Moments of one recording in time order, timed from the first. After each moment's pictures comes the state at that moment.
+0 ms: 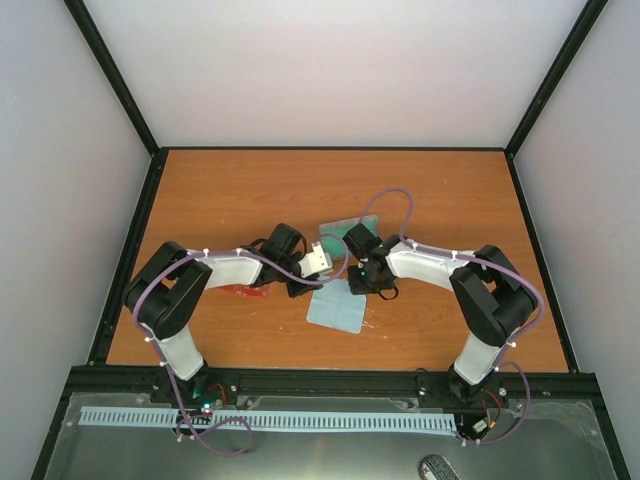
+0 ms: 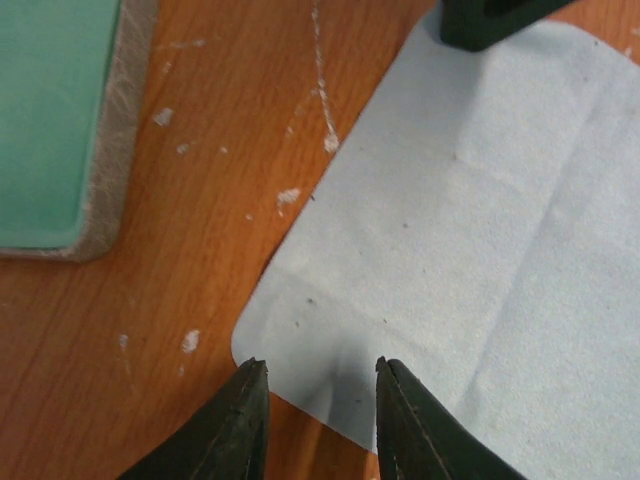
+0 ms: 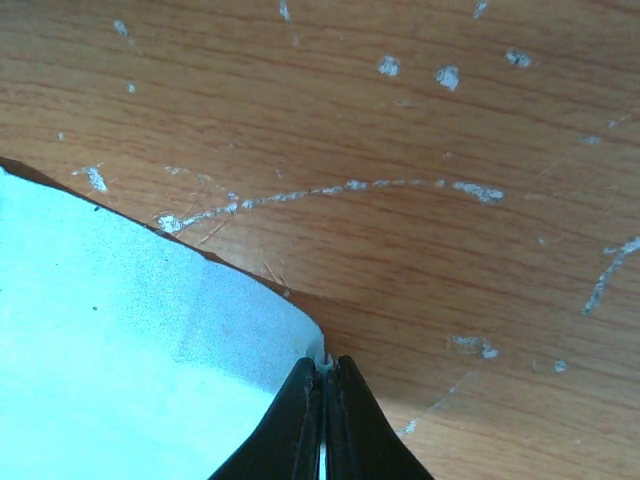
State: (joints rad) left arm -0.63 1.73 0.82 -0.11 0.41 0.54; right arm 0.70 1.72 0.99 -0.61 -0.01 0.55
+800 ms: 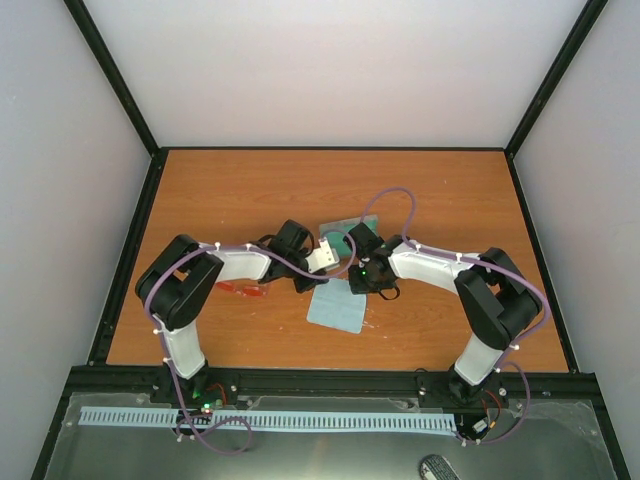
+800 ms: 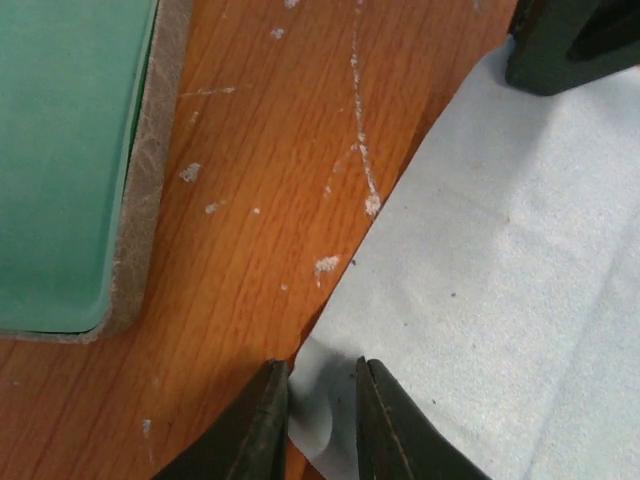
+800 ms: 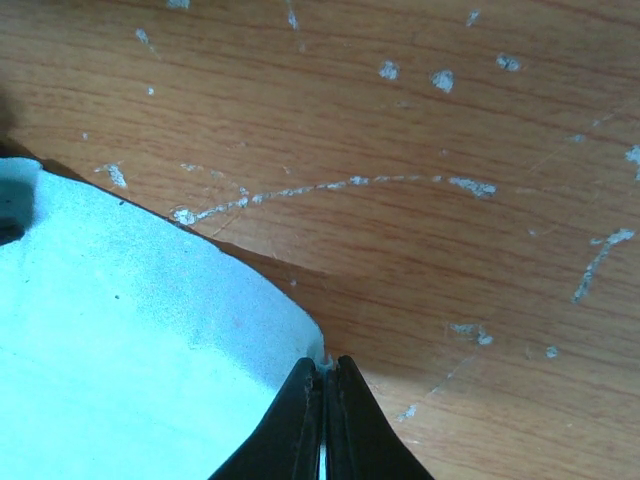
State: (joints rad) left arm -0.64 1.81 0.89 -0.08 0.40 0.50; right arm 0.70 1.69 0.98 -0.61 -0.02 0.55
